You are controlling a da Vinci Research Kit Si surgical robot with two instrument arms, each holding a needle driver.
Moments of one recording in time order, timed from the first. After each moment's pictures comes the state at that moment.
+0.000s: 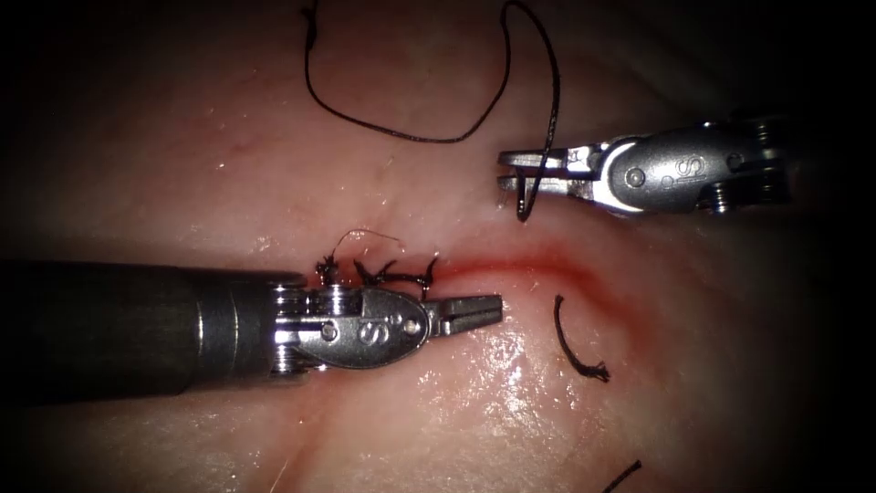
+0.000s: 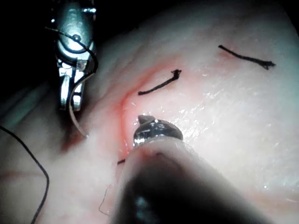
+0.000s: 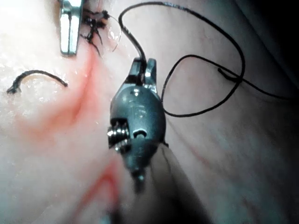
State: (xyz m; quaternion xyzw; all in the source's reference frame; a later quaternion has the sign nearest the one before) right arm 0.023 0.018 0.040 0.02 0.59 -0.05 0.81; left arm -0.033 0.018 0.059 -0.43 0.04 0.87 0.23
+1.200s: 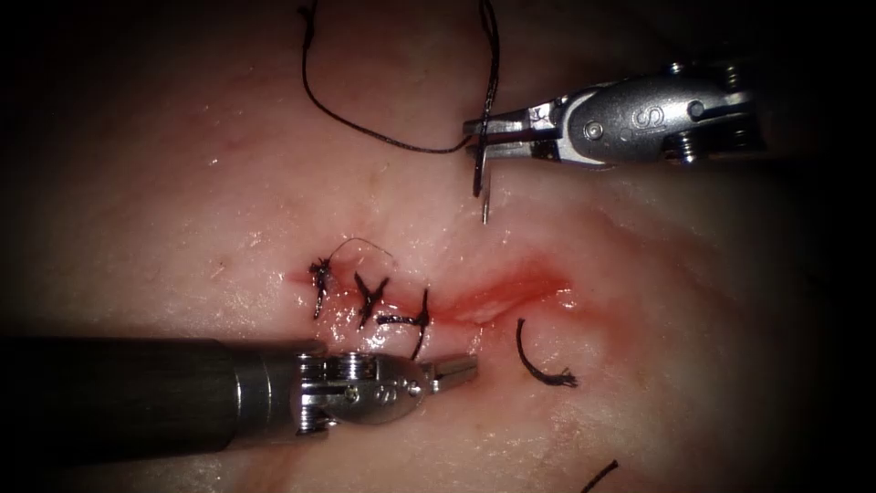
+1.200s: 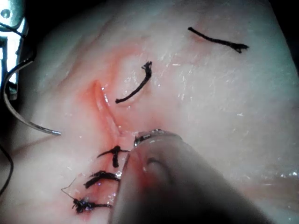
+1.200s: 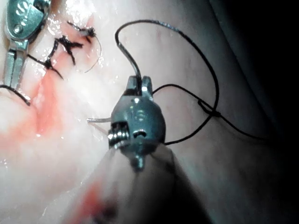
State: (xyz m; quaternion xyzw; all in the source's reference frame) right arm 0.027 0.021 0.040 0.05 0.51 -0.15 0.84; left arm -0.032 0.010 0.065 -0.36 0.01 0.91 0.22
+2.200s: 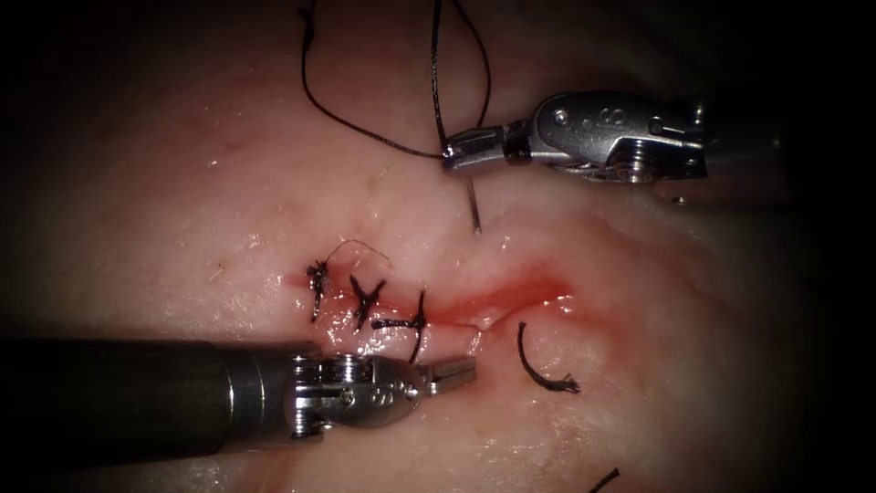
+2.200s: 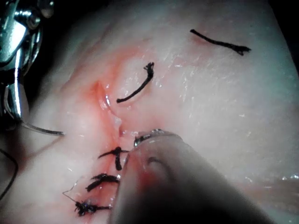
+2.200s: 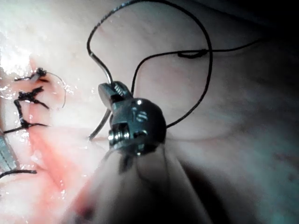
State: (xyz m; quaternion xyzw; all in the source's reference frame) right arm 0.027 0.019 0.045 0.28 0.51 0.18 0.79; left arm -0.032 0.011 0.064 -0.37 0.02 0.90 0.22
